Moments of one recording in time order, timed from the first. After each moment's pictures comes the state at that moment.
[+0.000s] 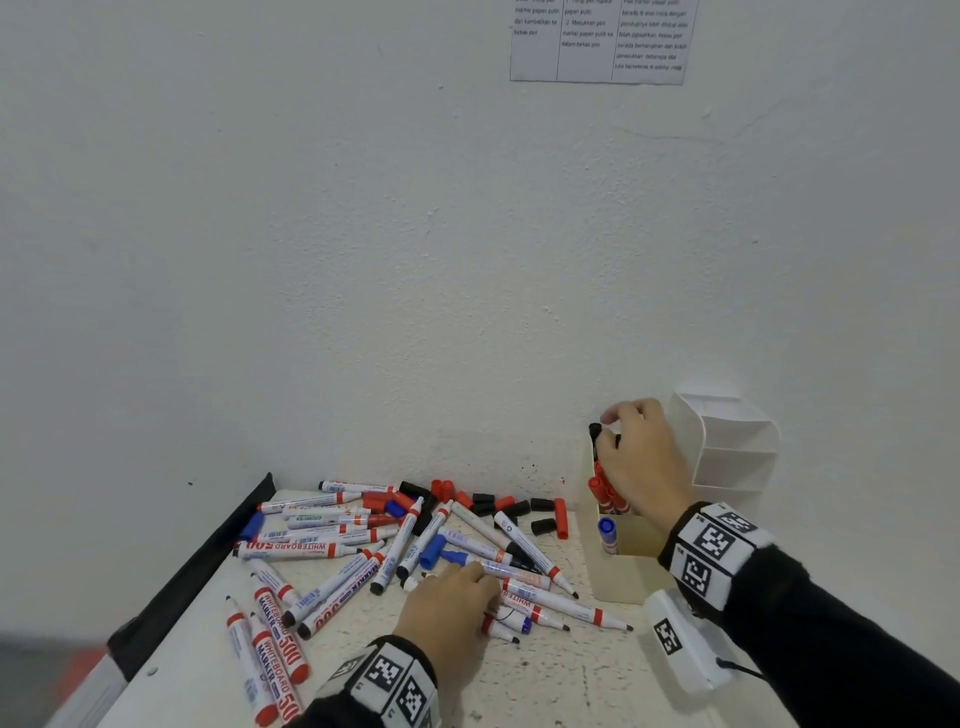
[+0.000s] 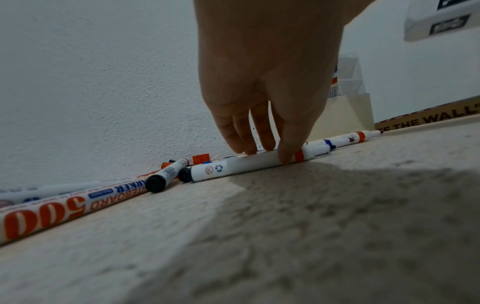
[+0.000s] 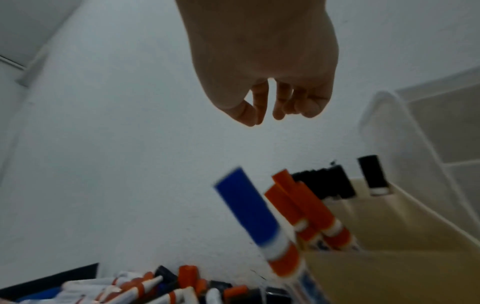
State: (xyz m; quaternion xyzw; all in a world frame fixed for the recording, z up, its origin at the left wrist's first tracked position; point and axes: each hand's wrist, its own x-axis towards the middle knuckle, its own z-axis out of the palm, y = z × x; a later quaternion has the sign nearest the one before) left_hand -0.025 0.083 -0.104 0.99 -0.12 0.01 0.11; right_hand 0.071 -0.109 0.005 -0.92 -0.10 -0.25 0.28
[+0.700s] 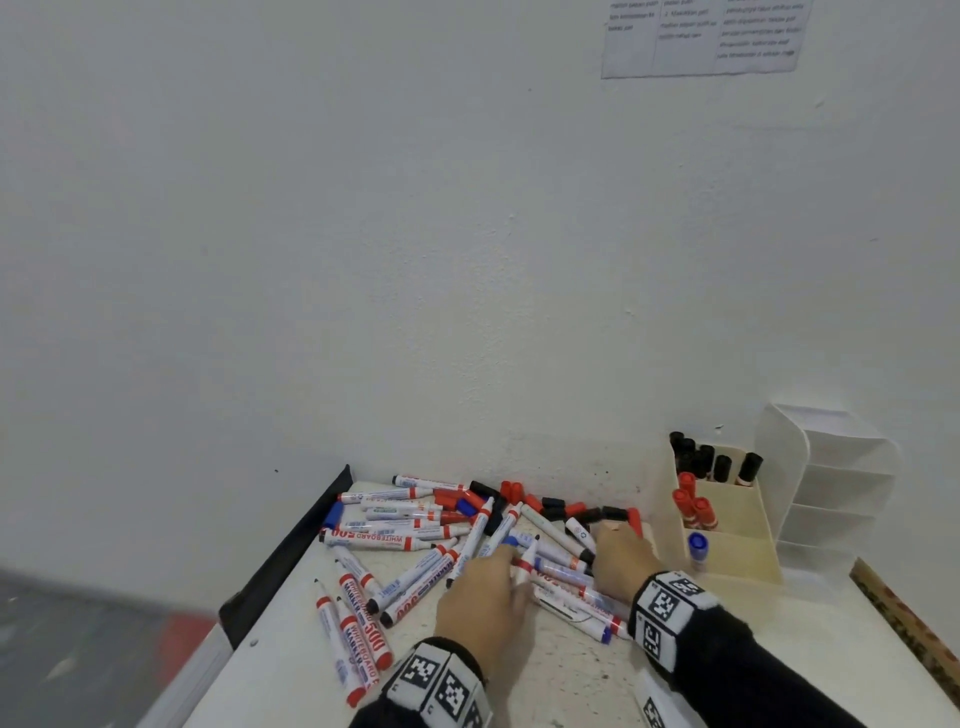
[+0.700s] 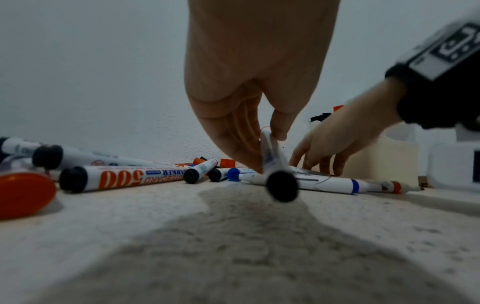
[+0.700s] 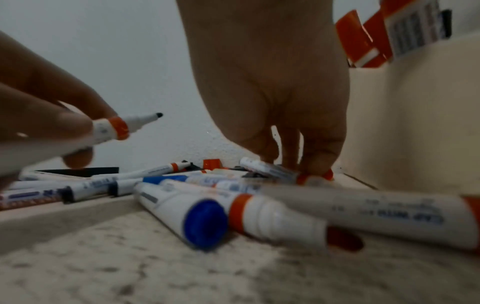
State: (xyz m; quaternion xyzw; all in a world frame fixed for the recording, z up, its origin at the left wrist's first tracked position) left_hand -0.034 0.112 -0.097 0.94 0.07 0.06 0.33; right_hand 0.069 -0.032 -0.090 -0.99 -0.09 0.08 0.11
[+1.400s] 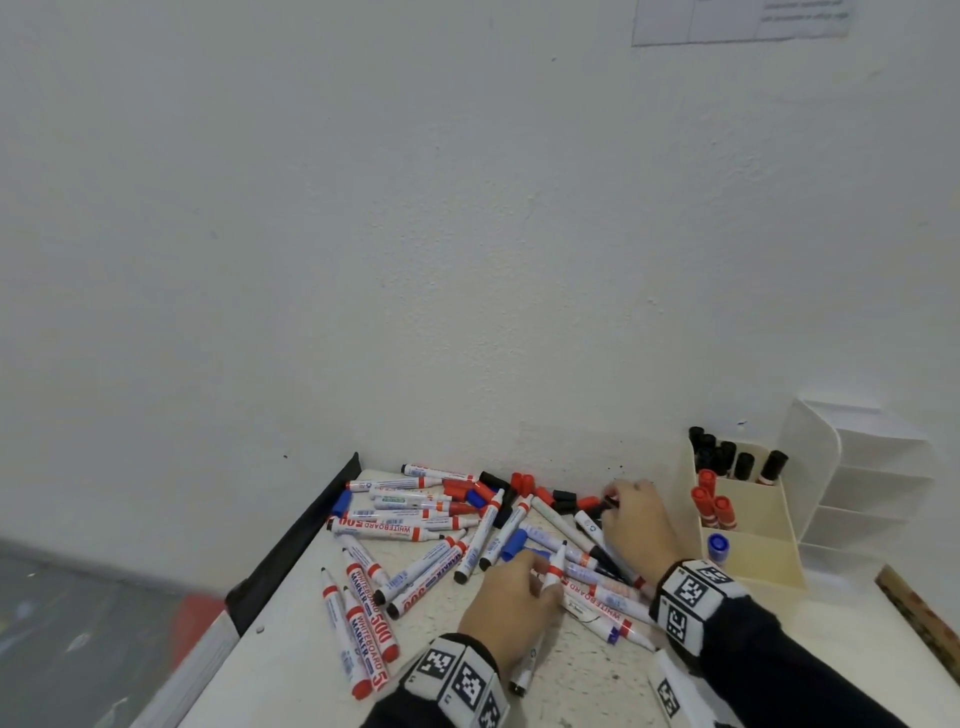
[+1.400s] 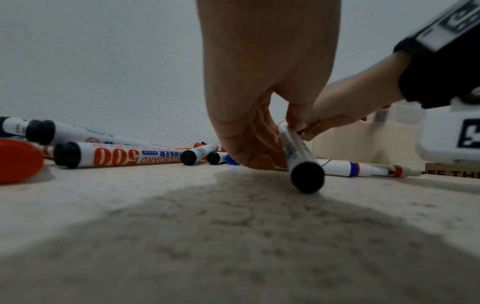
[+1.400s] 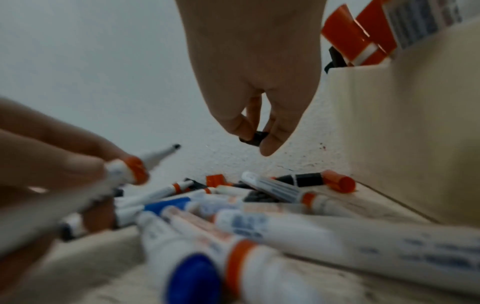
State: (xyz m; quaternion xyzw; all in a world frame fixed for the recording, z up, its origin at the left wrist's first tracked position) left_hand -0.027 0.106 -0.105 0.87 0.08 -0.01 0.49; right_hand 0.083 -0.030 -0.078 -0.95 -0.09 -0.04 0.28
